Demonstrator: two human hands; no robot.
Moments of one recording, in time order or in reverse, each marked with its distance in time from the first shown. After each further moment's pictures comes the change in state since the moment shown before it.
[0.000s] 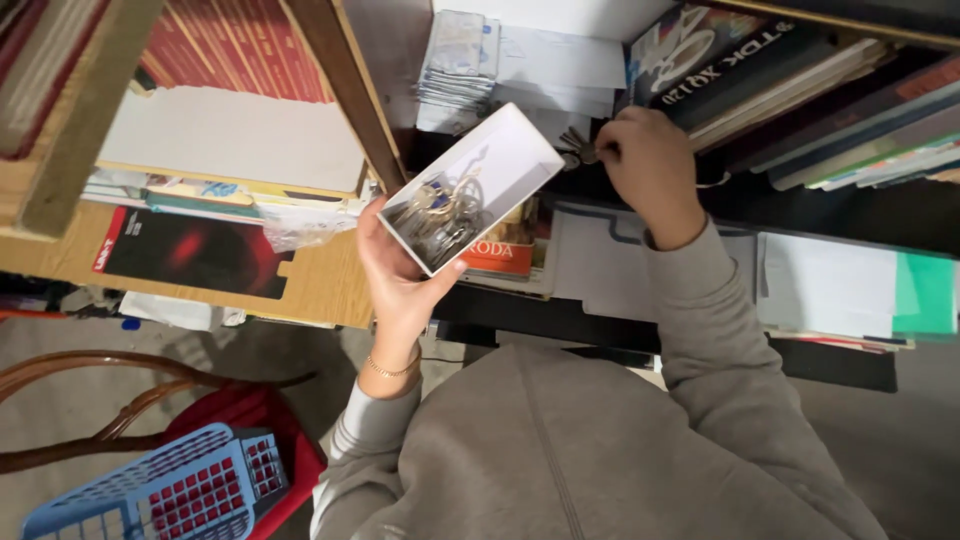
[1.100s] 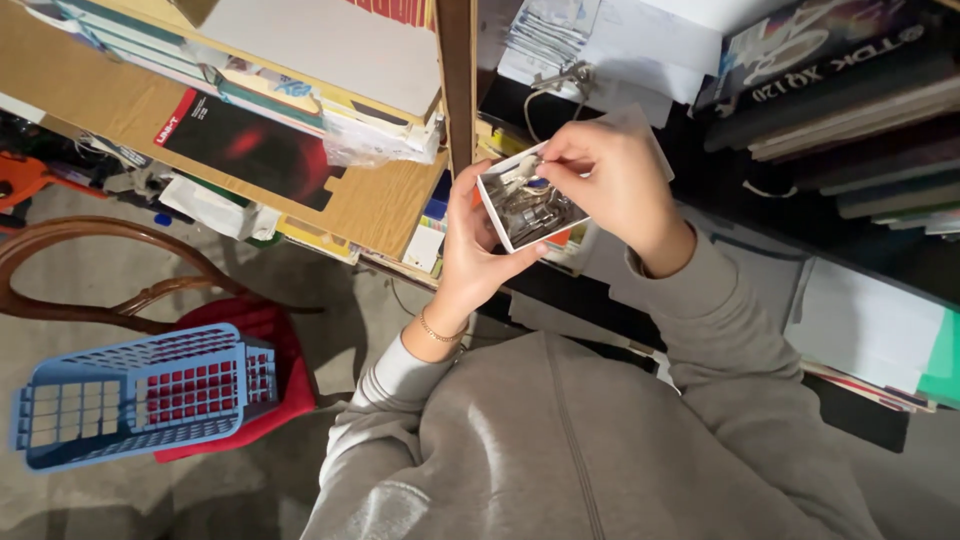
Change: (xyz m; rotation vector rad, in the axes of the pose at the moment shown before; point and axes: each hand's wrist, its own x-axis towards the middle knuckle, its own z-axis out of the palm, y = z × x) left_hand -0.040 -0.009 0.016 -0.244 -0.003 -0.166; right_hand -0.006 -0.133 -0.026 0.891 -0.097 -0.148
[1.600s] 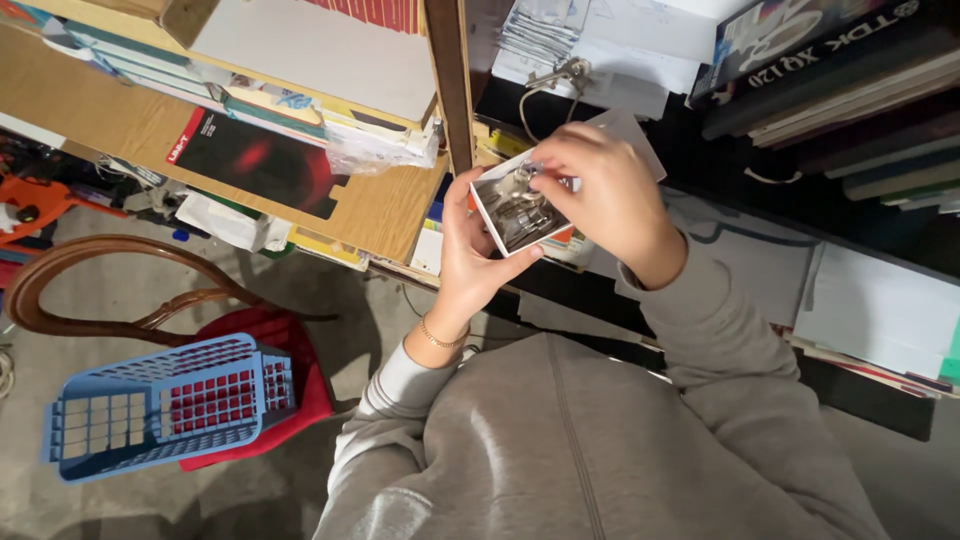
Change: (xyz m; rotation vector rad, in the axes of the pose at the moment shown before) left_hand -0.005 -0.002 -0.008 0.039 0.001 0.002; right_hand -0.010 0.001 0.007 -0.405 0.047 -0.203
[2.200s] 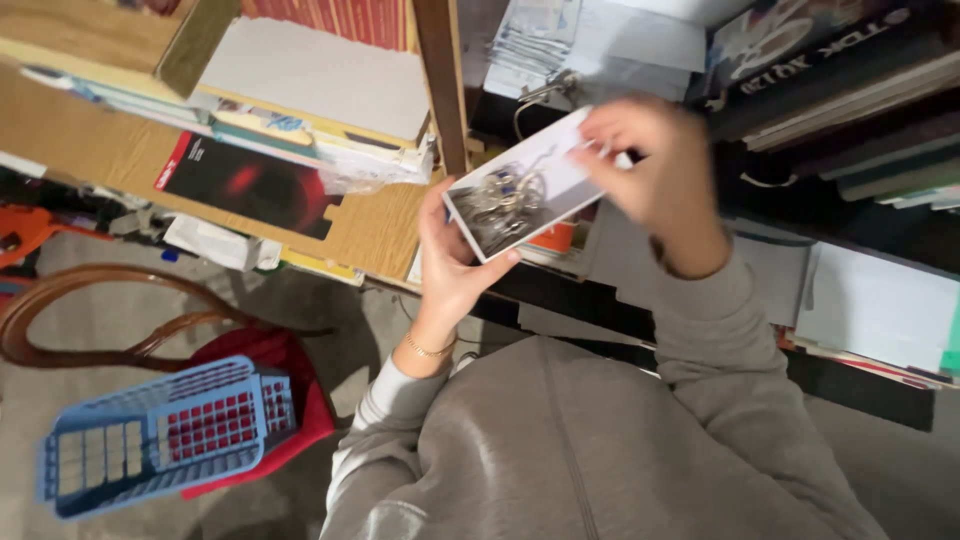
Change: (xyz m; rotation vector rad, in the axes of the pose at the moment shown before) left_hand 0.006 0.002 -0.021 -0.088 0.038 0.049; right_hand 0.010 0.003 -0.044 0.232 0.068 0.101
